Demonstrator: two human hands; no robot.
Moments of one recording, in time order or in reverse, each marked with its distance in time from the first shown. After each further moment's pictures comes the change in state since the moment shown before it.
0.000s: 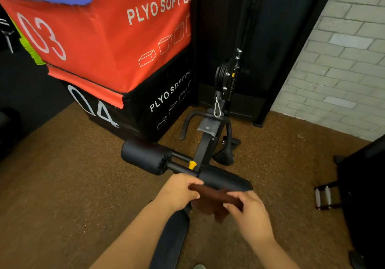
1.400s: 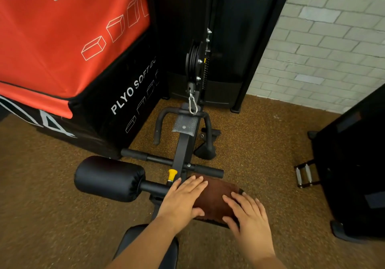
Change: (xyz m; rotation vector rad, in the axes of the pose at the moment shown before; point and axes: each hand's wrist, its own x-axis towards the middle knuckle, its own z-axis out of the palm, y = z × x) left_hand 0.100 -0.026 0.047 0.633 -0.168 0.313; right_hand 0.051 0.069 0.054 -0.348 0.140 -0.101
